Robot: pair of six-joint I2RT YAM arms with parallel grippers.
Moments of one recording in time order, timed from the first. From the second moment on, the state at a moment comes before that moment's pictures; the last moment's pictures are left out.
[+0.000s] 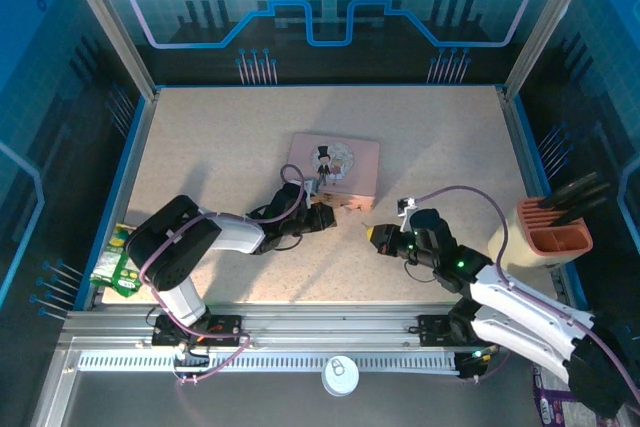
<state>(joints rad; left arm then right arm) -0.68 1.71 0.62 0.48 0.21 -0.89 0.67 0.85 0.30 -0.02 -0.17 0.94</state>
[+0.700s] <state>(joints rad) -0.69 1.69 0.58 0.58 0.20 -1.14 0.67 1.12 0.22 0.41 -0.27 1.18</state>
